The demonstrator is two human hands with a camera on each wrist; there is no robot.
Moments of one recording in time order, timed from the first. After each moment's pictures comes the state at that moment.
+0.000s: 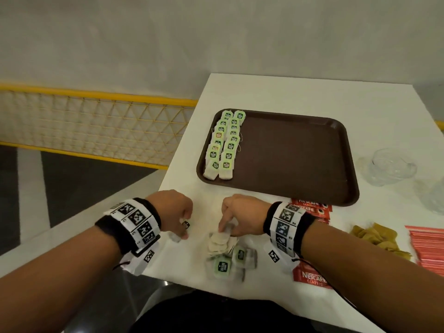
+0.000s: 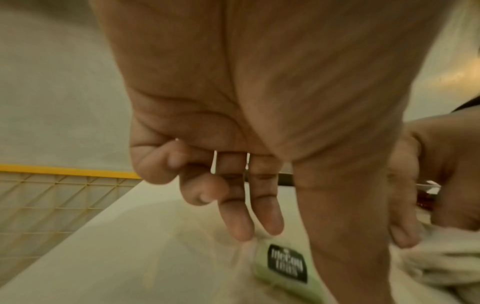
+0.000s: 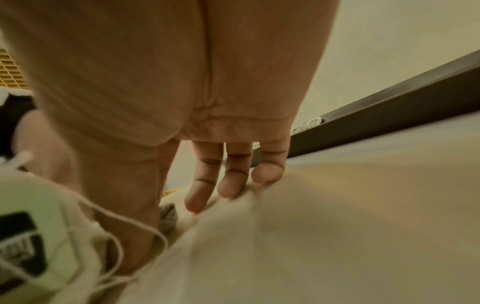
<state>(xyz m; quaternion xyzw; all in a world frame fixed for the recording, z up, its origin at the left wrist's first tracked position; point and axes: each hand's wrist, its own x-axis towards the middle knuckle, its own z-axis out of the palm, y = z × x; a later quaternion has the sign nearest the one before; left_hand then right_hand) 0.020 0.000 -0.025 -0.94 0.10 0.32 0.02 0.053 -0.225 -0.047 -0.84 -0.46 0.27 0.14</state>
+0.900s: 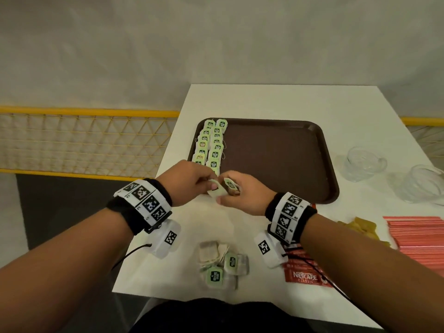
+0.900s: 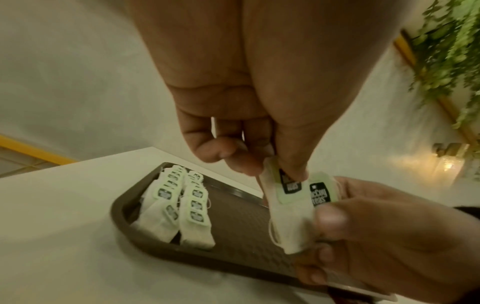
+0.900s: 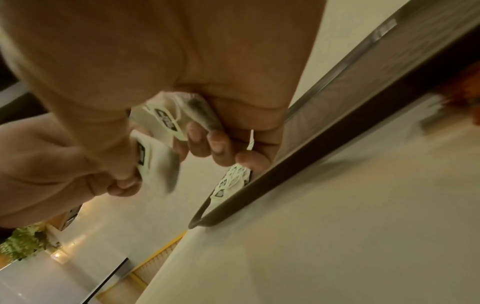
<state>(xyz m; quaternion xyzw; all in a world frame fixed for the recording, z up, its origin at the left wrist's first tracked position) 0.070 -0.052 0.022 -0.95 0.19 0.09 -0.22 0.079 -0.251 -0.037 -0.83 -0.22 0.18 0.47</state>
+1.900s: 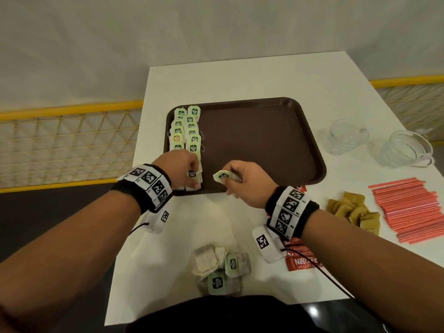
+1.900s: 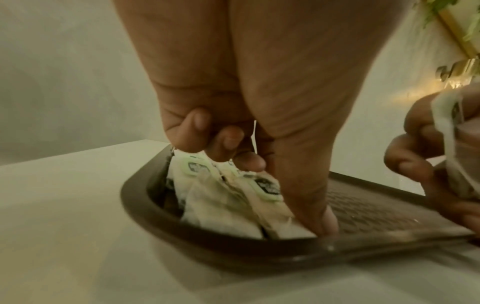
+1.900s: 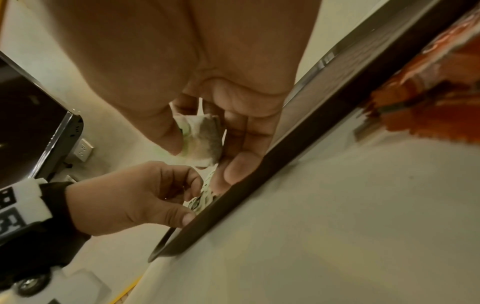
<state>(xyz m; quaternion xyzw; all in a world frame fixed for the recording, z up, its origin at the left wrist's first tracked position) 0.162 -0.055 -0.036 -0.96 0.18 0.19 -0.04 0.085 -0.266 -0.049 -0.85 -0.06 0.12 0.51</state>
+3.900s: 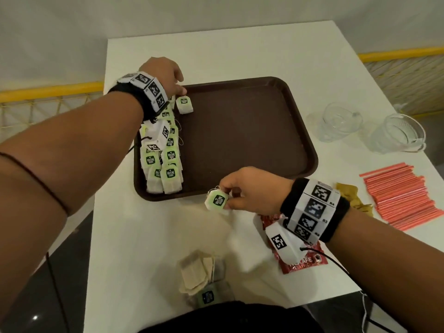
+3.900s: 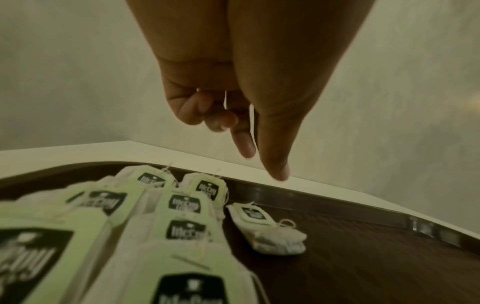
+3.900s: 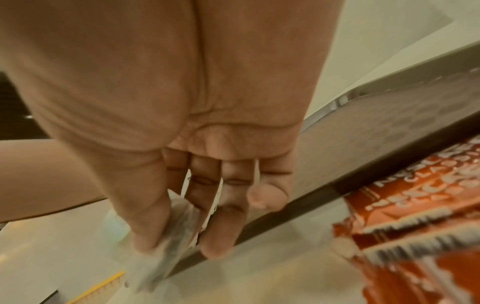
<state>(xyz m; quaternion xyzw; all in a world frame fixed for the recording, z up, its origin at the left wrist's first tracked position) 0.344 -0.109 -0.013 -0.98 0.14 0.07 -0.11 0.084 -0.294 -0.020 -0.90 -0.21 0.25 0.28</state>
